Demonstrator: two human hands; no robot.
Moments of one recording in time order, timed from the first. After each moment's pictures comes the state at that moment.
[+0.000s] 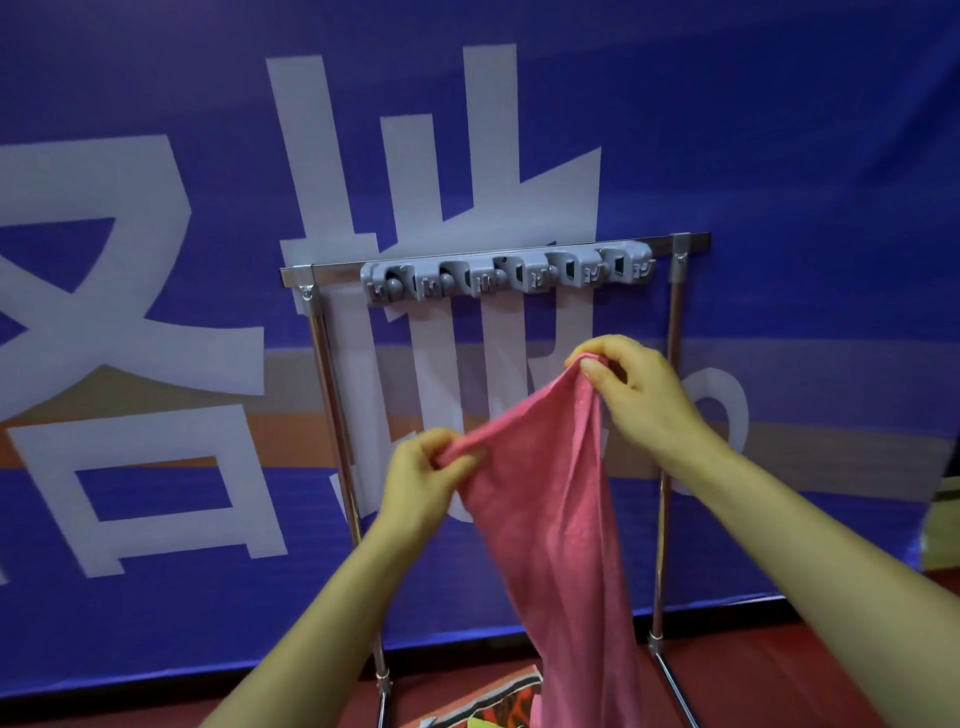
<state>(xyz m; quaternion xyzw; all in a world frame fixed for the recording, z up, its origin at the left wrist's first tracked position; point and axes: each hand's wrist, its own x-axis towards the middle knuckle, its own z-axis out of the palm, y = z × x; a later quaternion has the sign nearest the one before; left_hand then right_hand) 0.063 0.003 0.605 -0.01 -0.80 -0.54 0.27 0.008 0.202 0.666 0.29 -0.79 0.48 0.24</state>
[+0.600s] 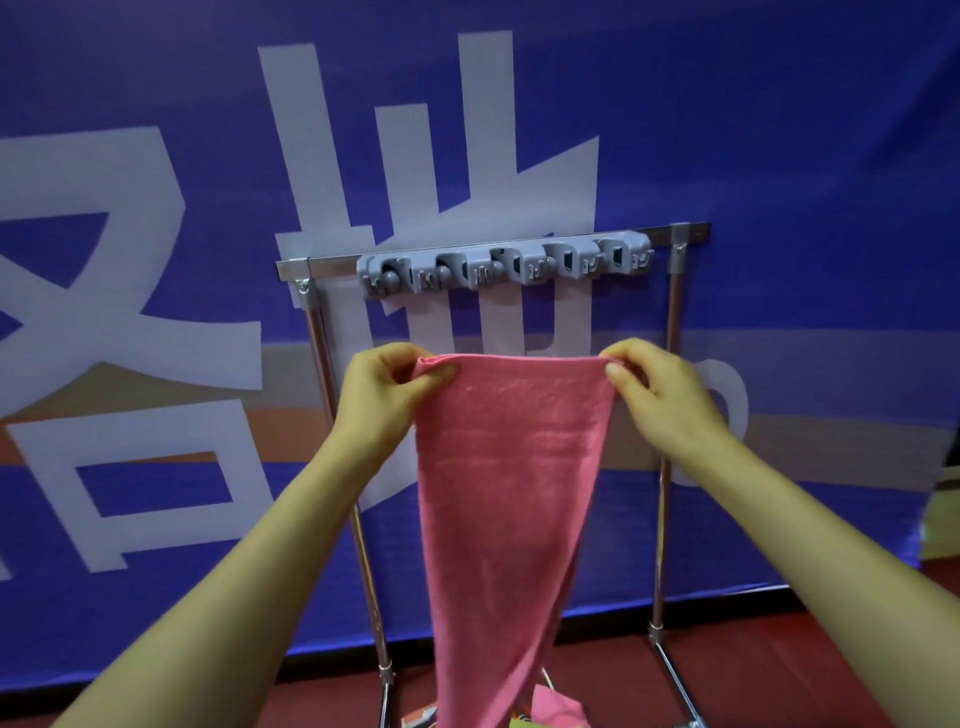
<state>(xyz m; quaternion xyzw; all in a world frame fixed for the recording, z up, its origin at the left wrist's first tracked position) 0.061 -0.016 0.669 -0.05 -0.80 -0.49 0.33 0.003 0.219 0.653 0.24 -0.82 0.46 0.26</state>
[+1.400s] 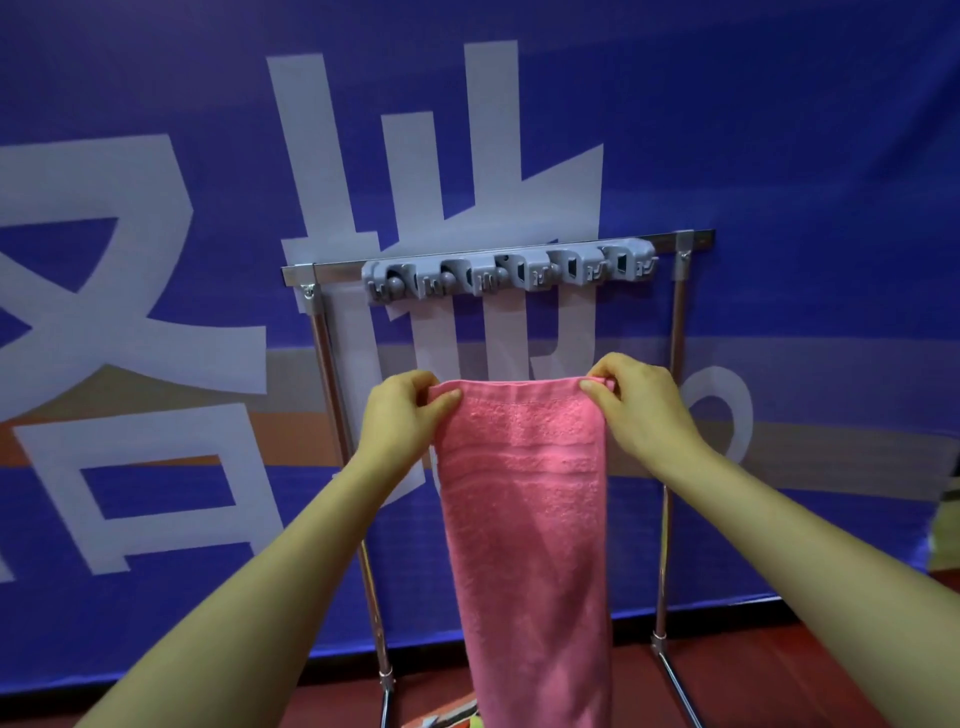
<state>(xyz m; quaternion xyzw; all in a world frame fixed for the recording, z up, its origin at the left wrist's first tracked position) 0.044 -0.016 0.654 0.05 -0.88 -0.35 0.31 -0.005 0.201 0.650 0.18 -0.87 0.38 0.25</state>
